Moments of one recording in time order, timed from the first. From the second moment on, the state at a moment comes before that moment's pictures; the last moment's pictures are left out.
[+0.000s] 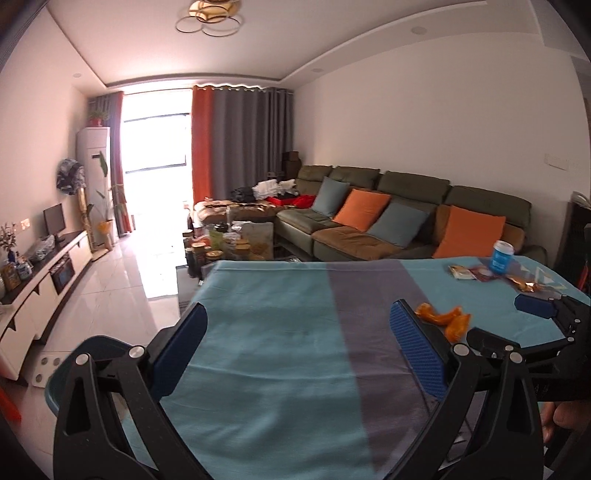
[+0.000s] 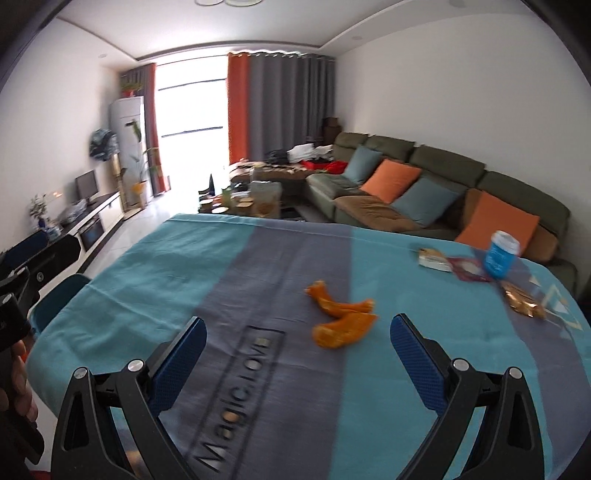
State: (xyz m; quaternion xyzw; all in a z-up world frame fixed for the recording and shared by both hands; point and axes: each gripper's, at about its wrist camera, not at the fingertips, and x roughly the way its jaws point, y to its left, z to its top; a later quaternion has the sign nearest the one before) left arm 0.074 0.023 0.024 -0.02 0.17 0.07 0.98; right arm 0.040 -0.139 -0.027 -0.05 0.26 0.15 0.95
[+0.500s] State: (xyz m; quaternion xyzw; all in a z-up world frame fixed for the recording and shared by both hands) left arm 0.096 0.015 0.003 -0.02 0.20 0.02 0.98; right arm 0.057 -0.156 -0.049 -0.08 0.29 0.09 0.95
